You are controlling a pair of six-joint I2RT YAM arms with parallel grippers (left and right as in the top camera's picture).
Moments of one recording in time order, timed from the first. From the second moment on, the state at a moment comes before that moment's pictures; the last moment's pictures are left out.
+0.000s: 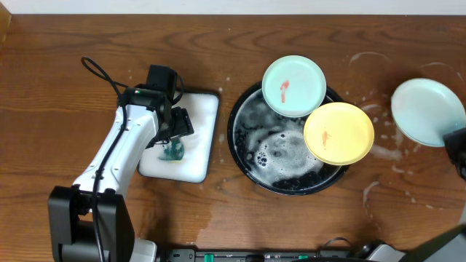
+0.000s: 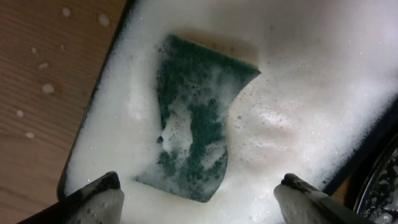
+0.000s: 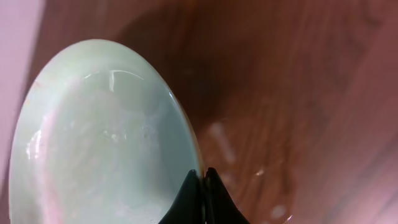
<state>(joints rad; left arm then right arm) -0.15 1.62 1.19 -0.98 -0.06 -0.48 -0.78 1.44 0.93 -0.46 -0.22 0.55</state>
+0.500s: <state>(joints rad) -0.15 1.62 1.19 -0.98 -0.06 -0.48 -0.77 1.66 0.93 -0.35 -0.23 0.43</state>
